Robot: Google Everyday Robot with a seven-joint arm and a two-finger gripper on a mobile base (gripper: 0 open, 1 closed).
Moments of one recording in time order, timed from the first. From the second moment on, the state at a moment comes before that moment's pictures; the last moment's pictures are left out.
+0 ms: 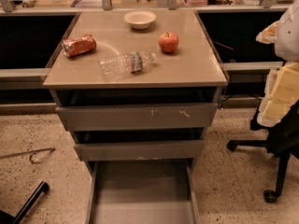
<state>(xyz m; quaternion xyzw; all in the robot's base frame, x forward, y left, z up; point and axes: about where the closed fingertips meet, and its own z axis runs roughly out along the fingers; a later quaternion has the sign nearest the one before) 0.438 -0.217 0.977 -0.60 0.78 -0.03 0.16</state>
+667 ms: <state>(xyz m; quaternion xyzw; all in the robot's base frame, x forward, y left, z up) 0.463 -0.197 0.972 -0.62 0.76 -0.03 0.18</state>
